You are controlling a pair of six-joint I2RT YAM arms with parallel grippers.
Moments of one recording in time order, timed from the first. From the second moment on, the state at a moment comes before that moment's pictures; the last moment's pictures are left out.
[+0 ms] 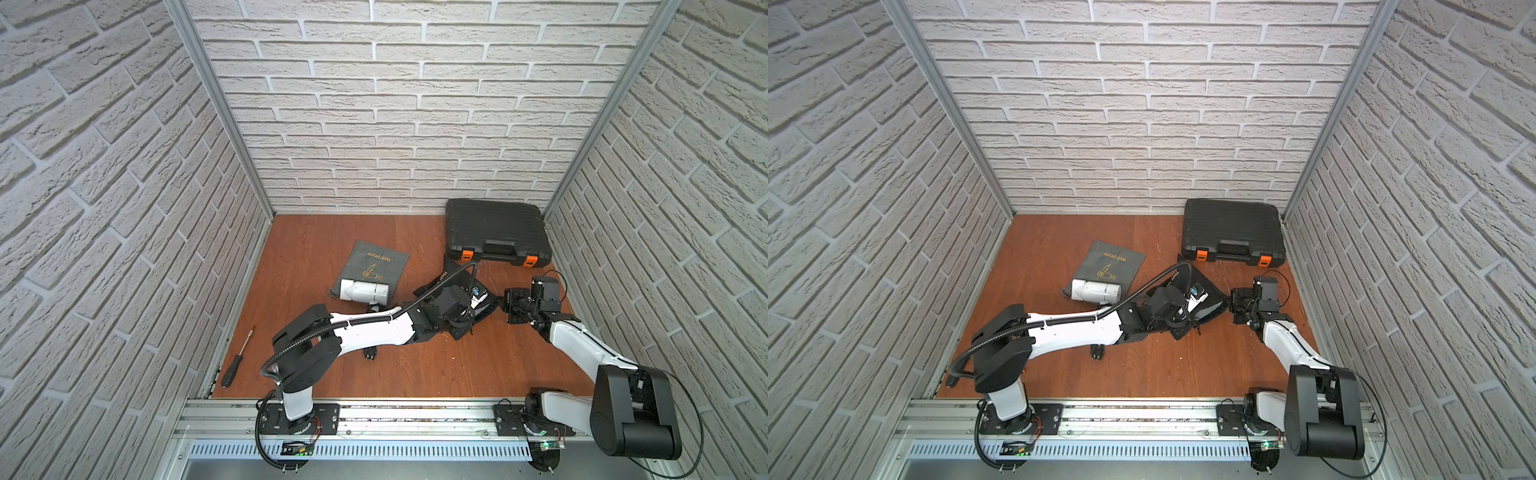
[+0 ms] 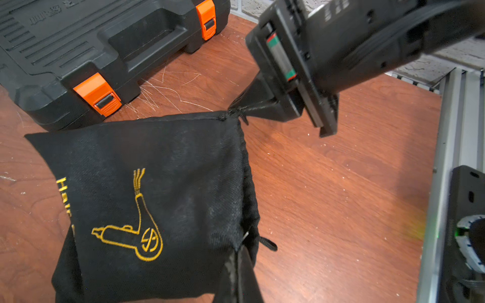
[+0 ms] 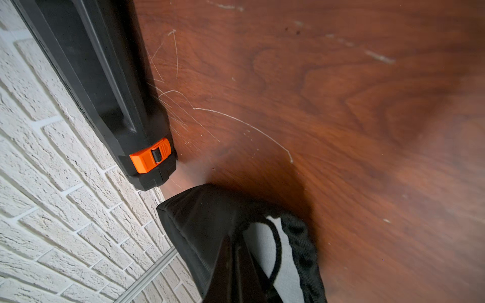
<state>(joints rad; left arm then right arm) -1.15 1.79 1.22 -0.09 -0.10 -0.07 -0.14 1.21 0.52 -0.14 -0.29 1.55</state>
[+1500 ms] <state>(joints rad) -1.15 1.73 1.18 -0.20 -0.19 0.04 -0.27 1.28 0.69 -0.34 -0.46 1.08</state>
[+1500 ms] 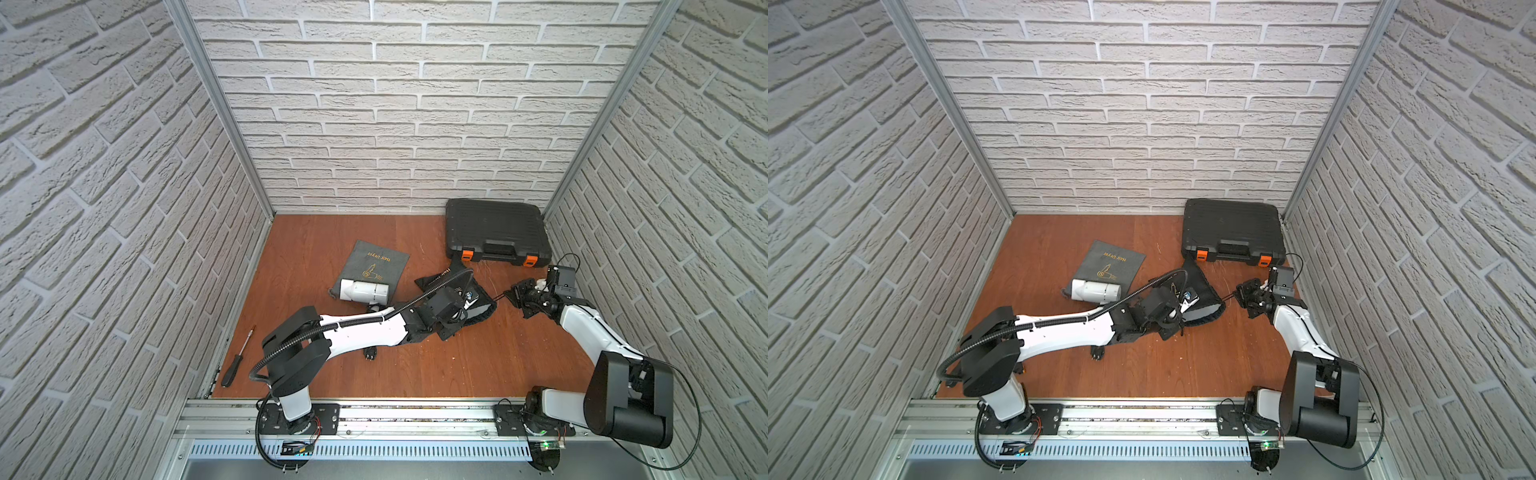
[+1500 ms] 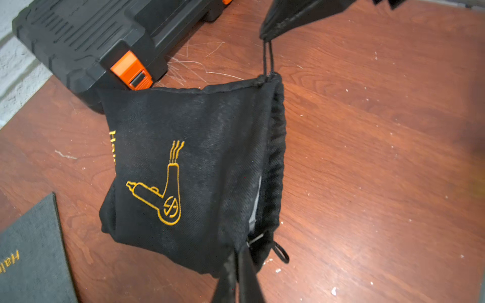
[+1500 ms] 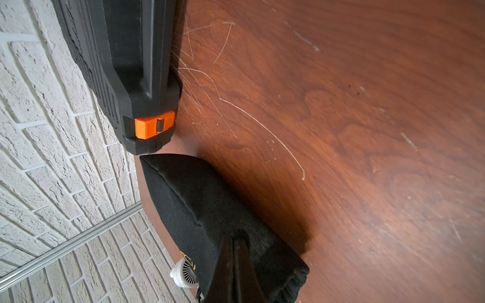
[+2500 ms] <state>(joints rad) -1.16 1.85 1.07 -0.20 -0.10 -0.03 -0.28 1.24 0.61 -0.25 -0.44 1.12</state>
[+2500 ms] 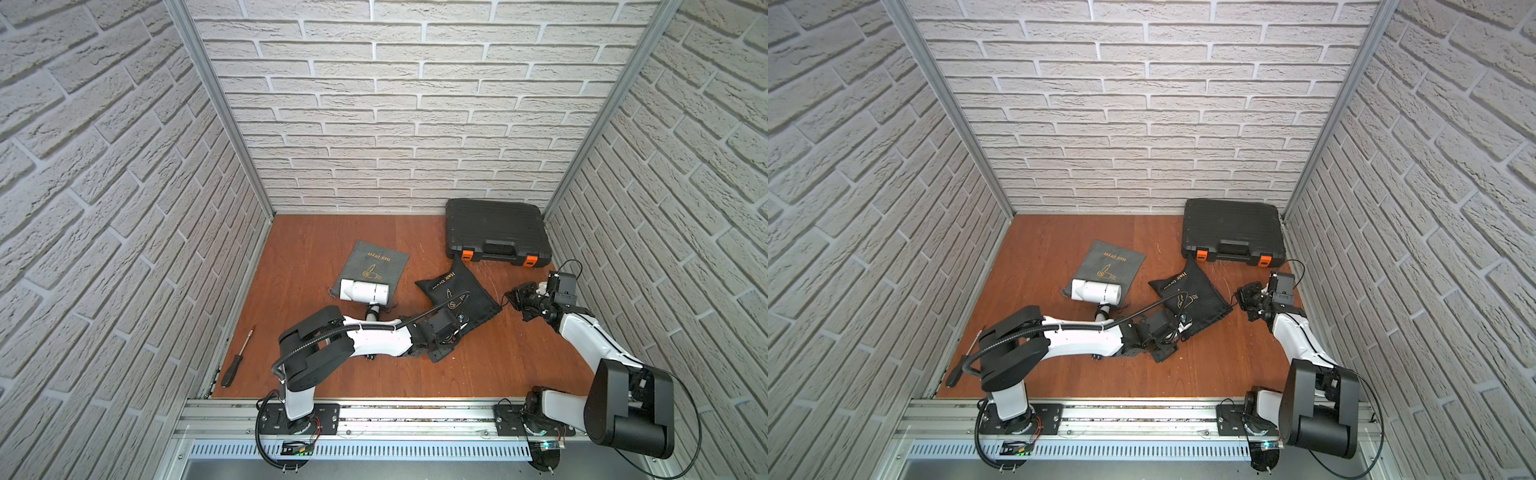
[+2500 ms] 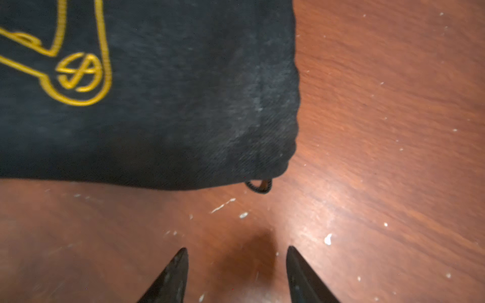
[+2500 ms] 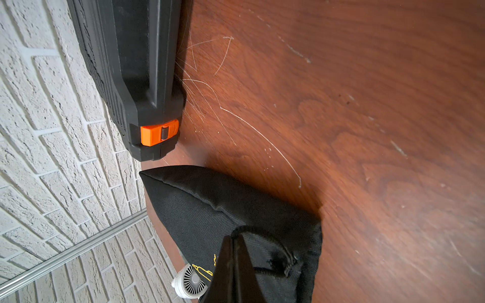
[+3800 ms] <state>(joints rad) -1.12 2.10 1.40 -0.27 0.01 0.07 -0.29 1.22 0.60 -0.23 -0.45 1.17</state>
